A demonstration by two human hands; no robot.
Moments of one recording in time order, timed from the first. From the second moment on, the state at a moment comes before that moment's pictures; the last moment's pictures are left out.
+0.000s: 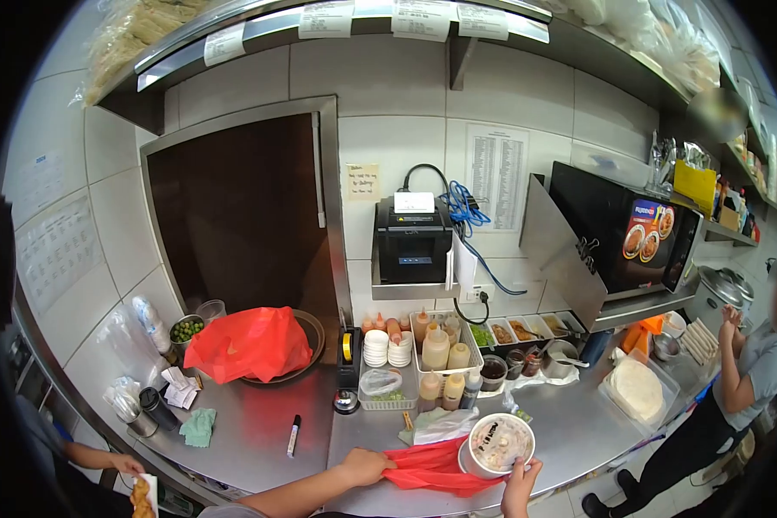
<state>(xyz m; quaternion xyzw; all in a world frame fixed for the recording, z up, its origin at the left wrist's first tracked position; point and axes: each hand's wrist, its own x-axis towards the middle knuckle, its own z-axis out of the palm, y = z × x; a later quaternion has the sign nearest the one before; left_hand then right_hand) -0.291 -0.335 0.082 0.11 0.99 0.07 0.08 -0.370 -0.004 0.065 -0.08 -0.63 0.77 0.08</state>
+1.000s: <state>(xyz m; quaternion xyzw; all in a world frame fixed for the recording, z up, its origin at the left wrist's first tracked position) -0.164 -0.420 0.064 0.11 0.93 0.33 -0.15 -0.247 -0.114 0.089 0.06 -0.81 0.53 0.24</state>
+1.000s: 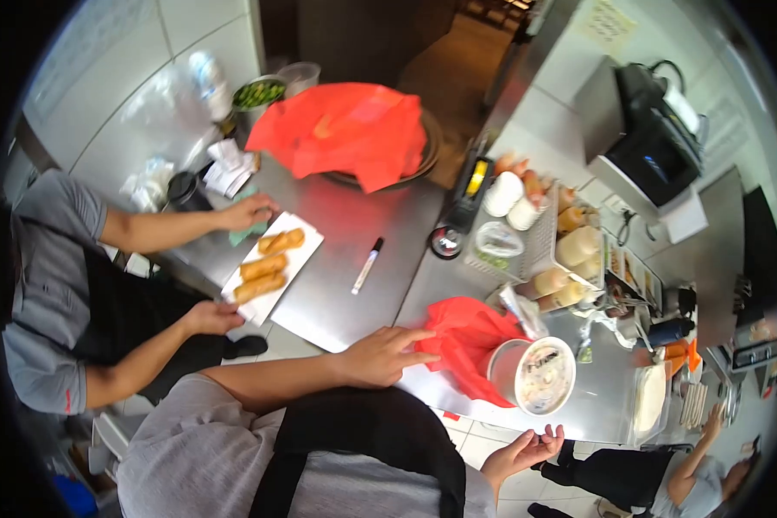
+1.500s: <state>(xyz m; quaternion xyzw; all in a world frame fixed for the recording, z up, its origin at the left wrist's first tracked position) 0.009 -0.568 -0.058 -0.49 0.63 0.42 -0.43 -0.214 -0.251 0.089 0.49 -0.78 0.38 -0.08</state>
